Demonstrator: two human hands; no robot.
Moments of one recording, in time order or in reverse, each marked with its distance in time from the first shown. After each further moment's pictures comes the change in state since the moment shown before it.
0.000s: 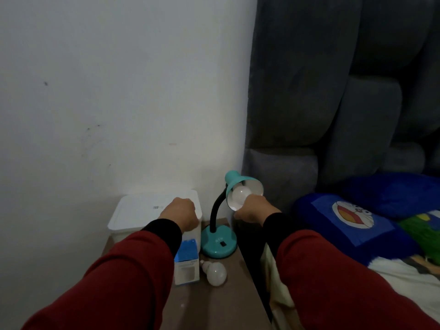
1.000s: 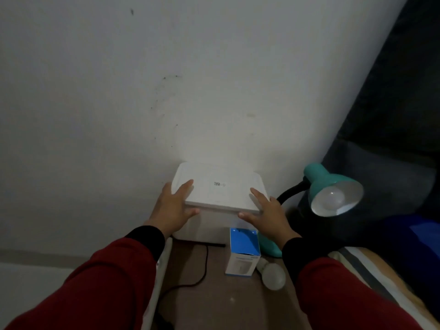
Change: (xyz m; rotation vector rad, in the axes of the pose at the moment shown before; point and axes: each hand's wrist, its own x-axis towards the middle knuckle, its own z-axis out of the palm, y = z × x) left_hand 0.011 -0.183 0.067 -0.544 0.222 -0.173; right_hand 0.057 -0.075 0.137 0.185 -0.023 -0.330
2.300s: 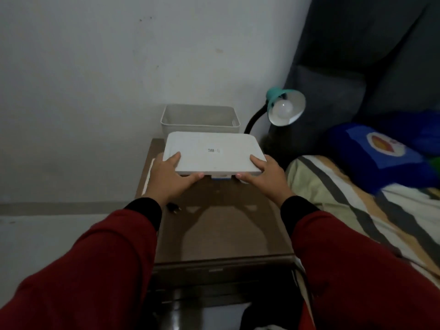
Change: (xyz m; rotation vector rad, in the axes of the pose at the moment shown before) left_hand -0.200 0.023 0.011 -0.055 0.067 0.002; right_hand -0.198 0.042 -0.007 0.122 0.141 0.016
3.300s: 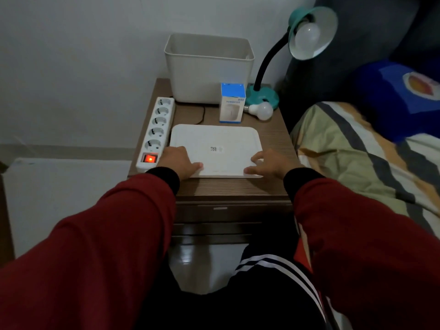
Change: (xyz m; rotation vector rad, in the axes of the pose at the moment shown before) left_hand -0.048 -0.047 0.059 0.529 -0.368 -0.165; right_hand -0.043 0.043 0.040 -0.536 -0.548 0.122
